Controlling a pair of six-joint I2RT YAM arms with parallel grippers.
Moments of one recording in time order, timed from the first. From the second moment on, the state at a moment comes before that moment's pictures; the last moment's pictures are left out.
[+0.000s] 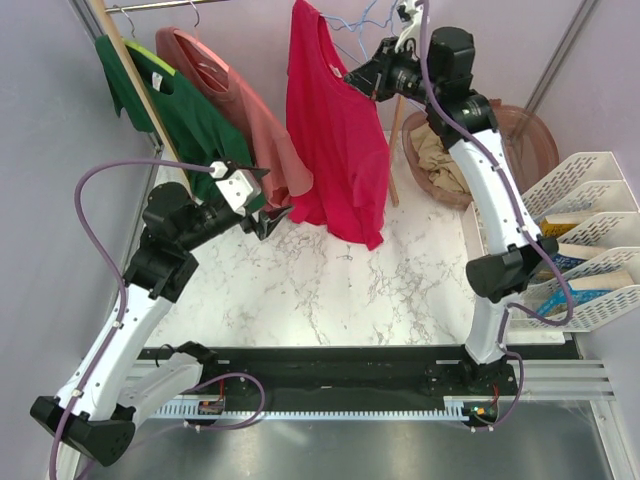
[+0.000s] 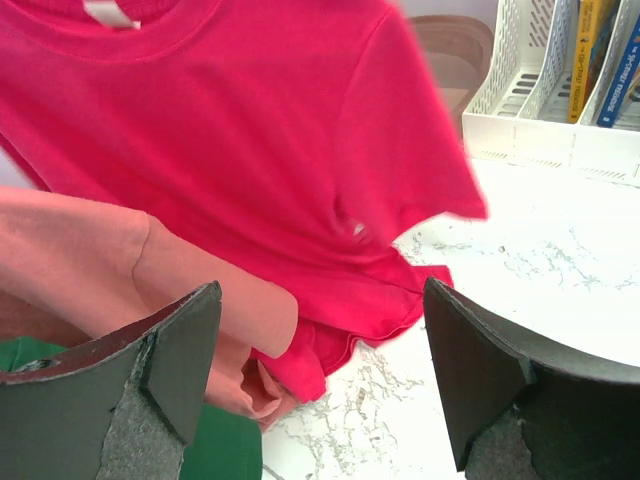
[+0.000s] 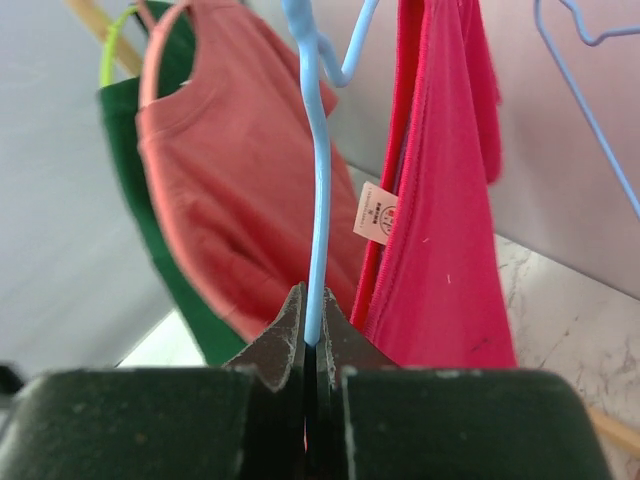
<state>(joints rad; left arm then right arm) -0.41 0.91 1.07 -0.15 0.53 0.34 0.35 1.91 2.35 -0.46 -0.51 0.35</state>
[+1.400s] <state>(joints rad) -0.41 0.78 0.97 -0.16 0.45 0.33 0.43 2.24 2.46 -0.12 -0.25 0.26</state>
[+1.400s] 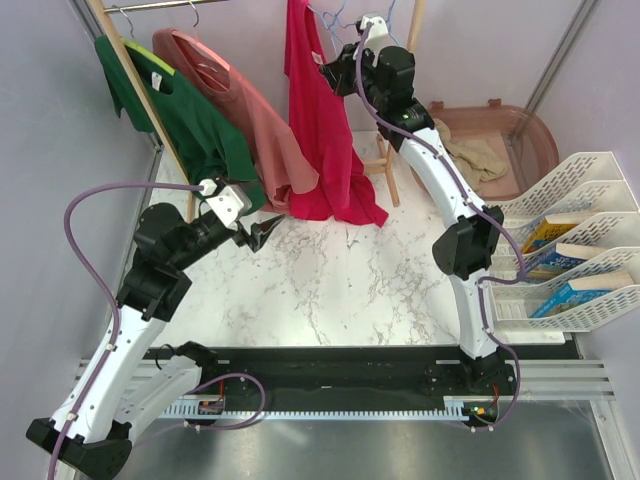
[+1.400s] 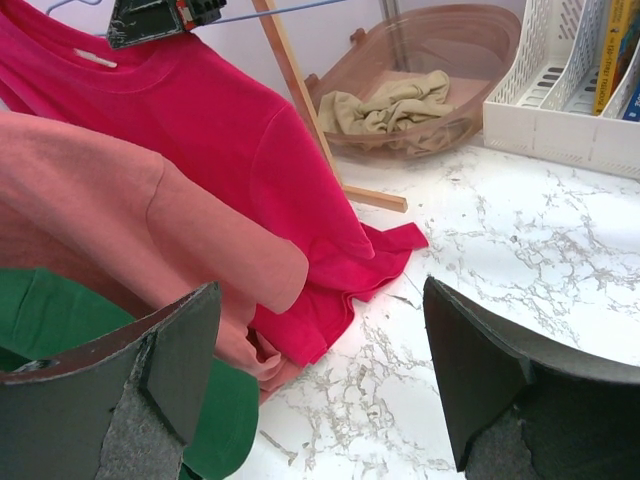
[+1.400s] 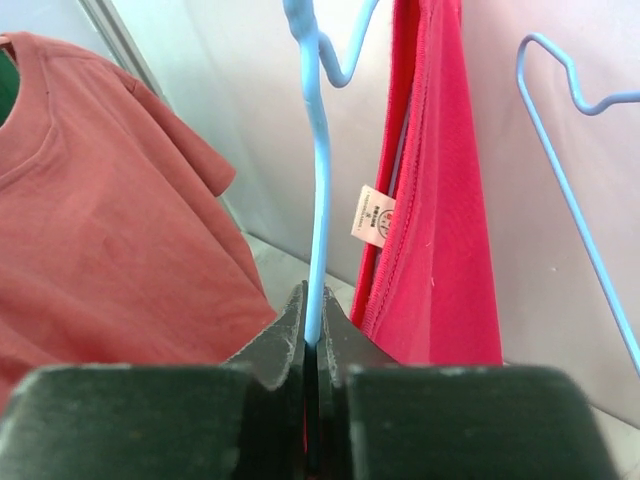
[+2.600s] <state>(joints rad) -0.41 0.76 0.96 -0.19 0.43 0.33 0.47 1.82 2.04 -0.19 -0.08 -0.13</state>
